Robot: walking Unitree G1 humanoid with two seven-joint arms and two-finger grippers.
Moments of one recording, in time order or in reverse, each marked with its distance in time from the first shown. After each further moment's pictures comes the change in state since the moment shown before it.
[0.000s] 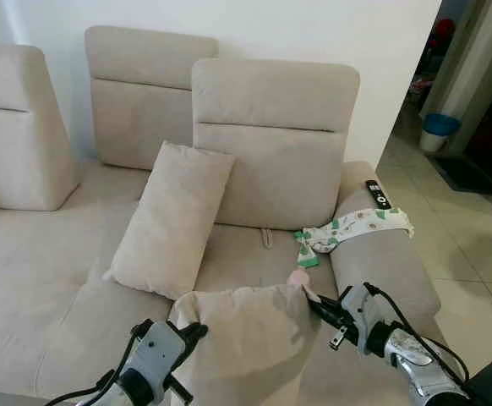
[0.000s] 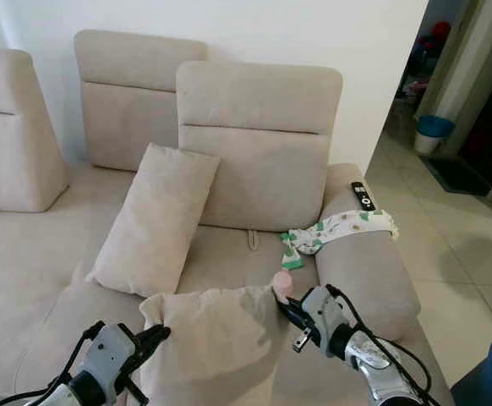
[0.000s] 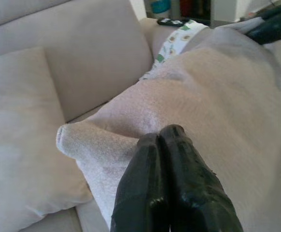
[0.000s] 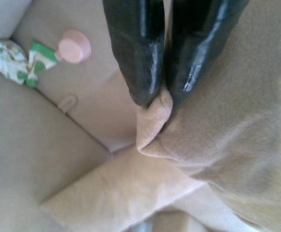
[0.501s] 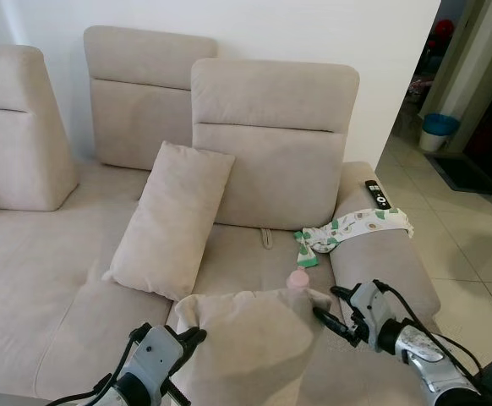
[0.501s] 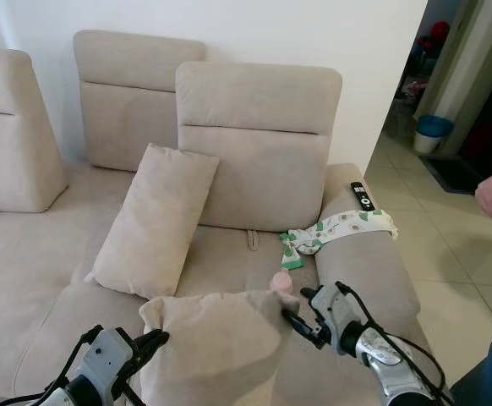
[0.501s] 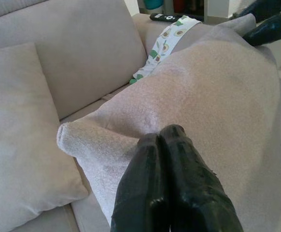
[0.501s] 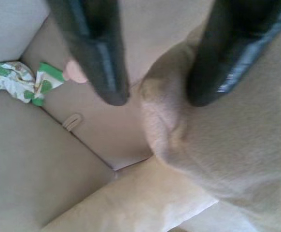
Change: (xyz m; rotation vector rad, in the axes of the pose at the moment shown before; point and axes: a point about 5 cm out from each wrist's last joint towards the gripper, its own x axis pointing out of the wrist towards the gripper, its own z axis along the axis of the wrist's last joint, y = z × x) left arm -0.012 0.000 -0.006 0.018 0.034 -0.036; right arm -0.003 -0.016 -0.010 0.004 0.114 -0.012
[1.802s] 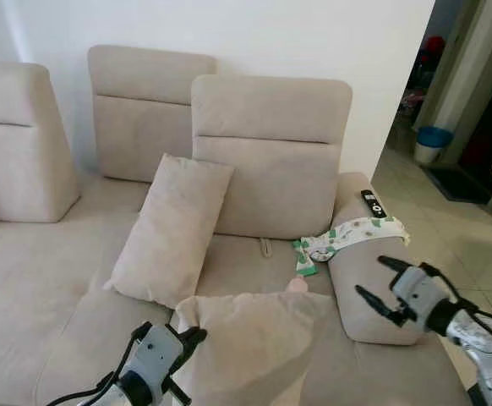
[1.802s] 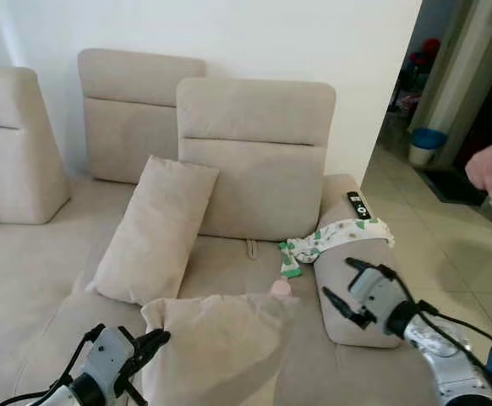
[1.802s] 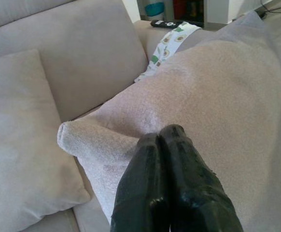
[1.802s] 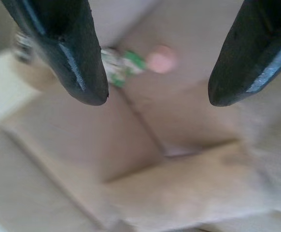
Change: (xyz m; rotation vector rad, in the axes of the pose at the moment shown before) left arm 0.000 0.001 -0.009 -0.017 0.003 0.000; right arm -0.039 -0.042 0.031 -0.281 -0.024 -0.090
